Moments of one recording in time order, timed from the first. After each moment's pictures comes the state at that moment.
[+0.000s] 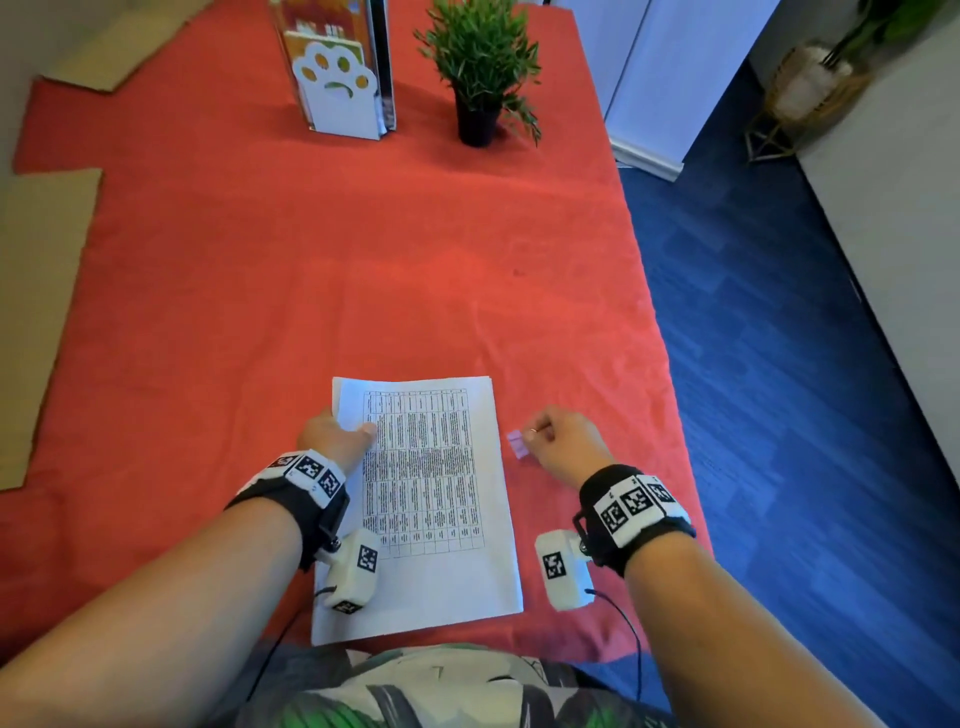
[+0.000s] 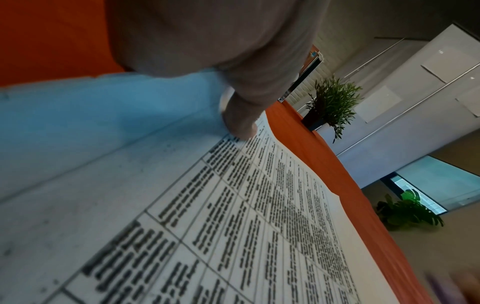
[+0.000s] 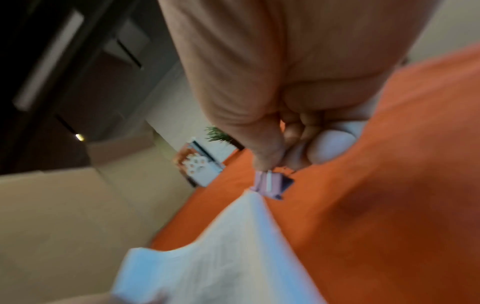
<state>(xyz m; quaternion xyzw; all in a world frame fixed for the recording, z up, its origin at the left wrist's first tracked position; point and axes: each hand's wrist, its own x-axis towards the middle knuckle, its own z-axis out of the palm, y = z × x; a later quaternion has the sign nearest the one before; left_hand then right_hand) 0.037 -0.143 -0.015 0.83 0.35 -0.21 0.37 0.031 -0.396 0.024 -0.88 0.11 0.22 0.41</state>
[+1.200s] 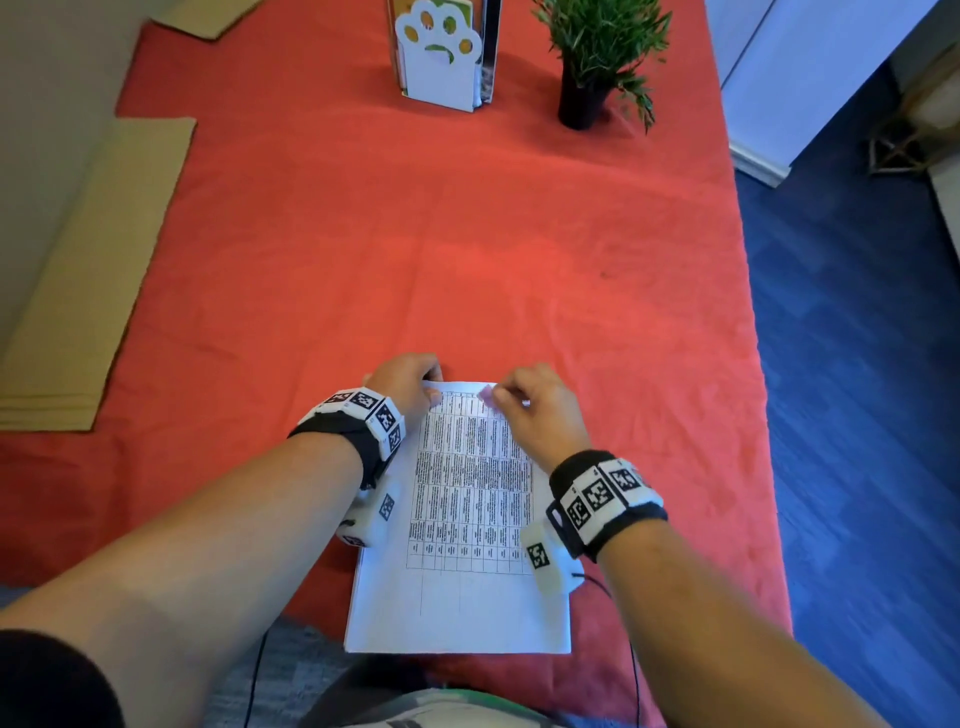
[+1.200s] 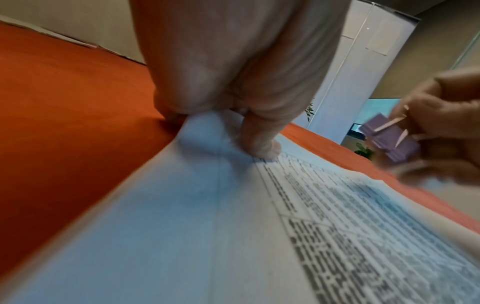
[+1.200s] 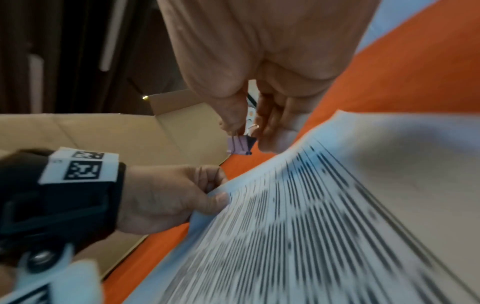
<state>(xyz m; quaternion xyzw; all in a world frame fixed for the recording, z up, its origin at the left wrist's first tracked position) 0.094 -0.120 -0.035 0.94 0.09 -0.18 0.28 0.082 -0.308 -0.010 -0.90 -0.10 0.10 0.41</state>
